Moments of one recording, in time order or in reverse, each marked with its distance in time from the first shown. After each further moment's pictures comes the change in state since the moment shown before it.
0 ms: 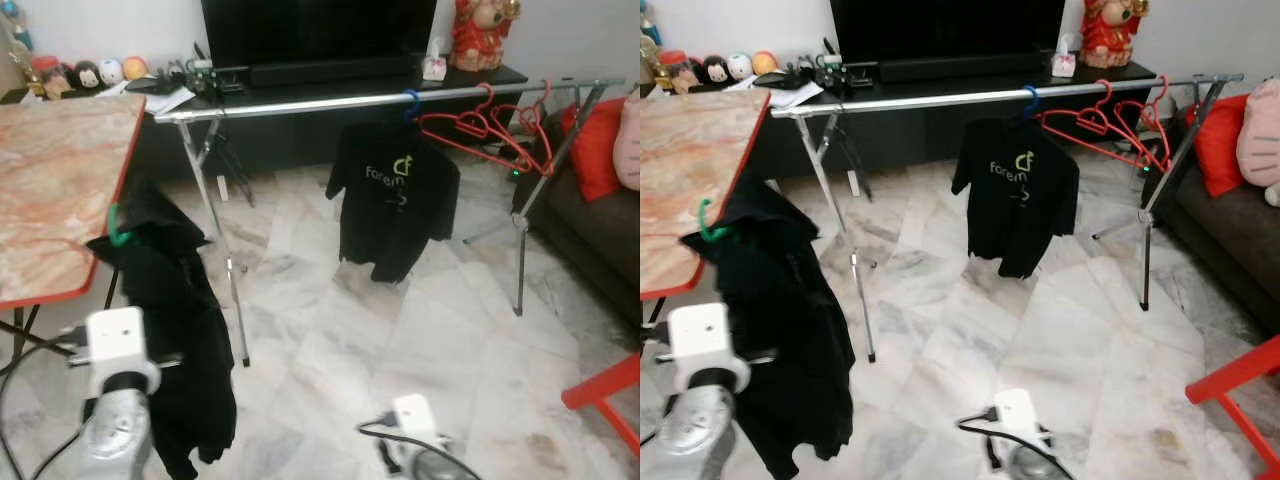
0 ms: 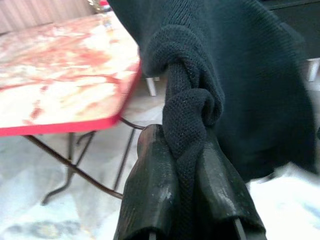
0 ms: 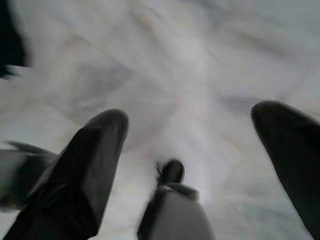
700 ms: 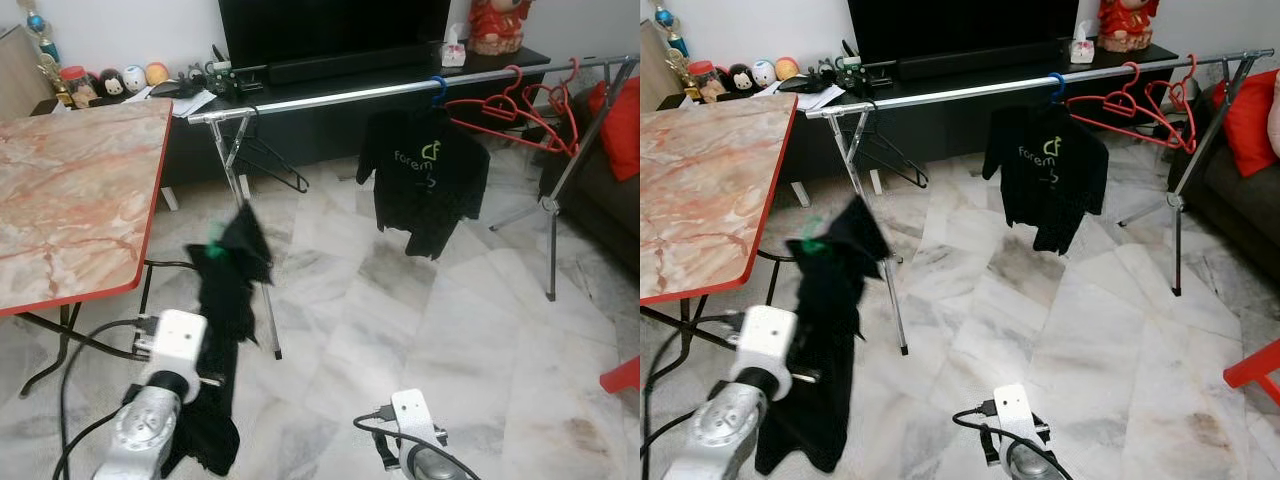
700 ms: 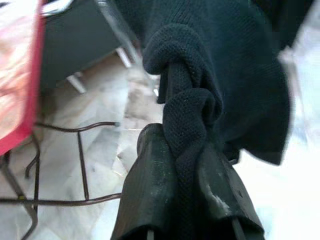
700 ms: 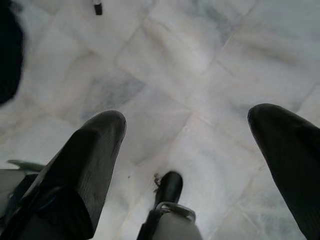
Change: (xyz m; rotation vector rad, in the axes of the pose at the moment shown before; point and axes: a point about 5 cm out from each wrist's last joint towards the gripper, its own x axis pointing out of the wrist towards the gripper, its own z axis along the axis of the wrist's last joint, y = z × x) left arm -0.006 -0.056 -0.013 0.209 0.075 -0.498; right arm -0.002 -0.010 -0.002 -0.009 -0.076 -0.060
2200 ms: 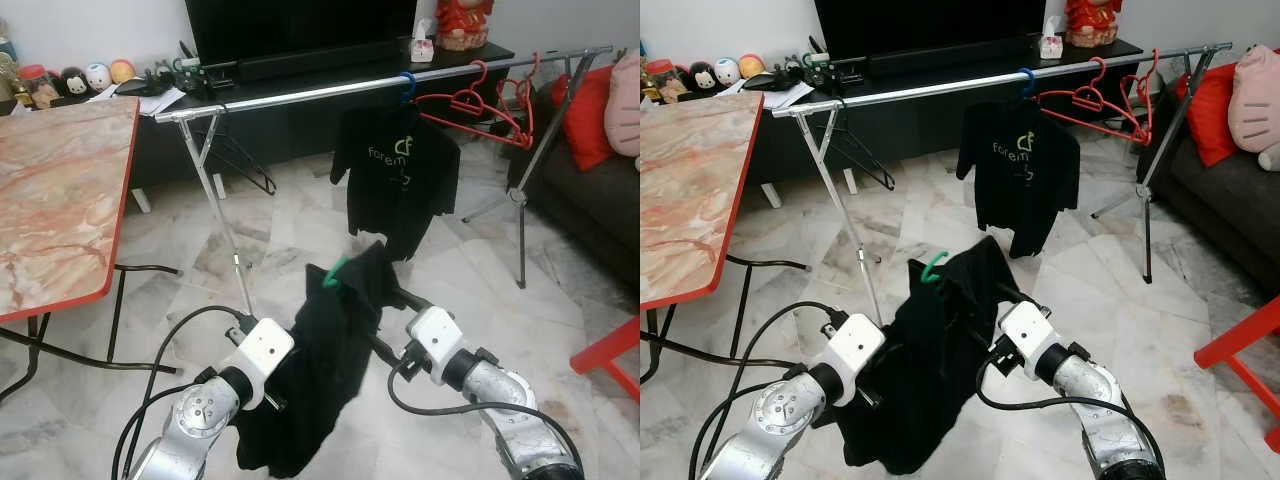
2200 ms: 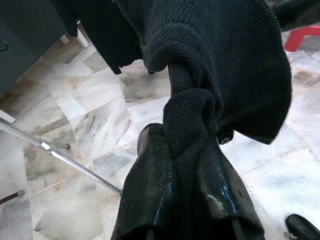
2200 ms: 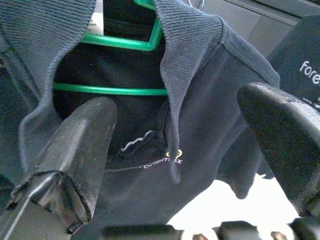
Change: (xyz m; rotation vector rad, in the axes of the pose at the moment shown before) left arm 0.011 -0.063 0.020 0.136 -0.075 -0.452; right arm -0.058 -0.054 0.129 -0.441 -0.768 0.360
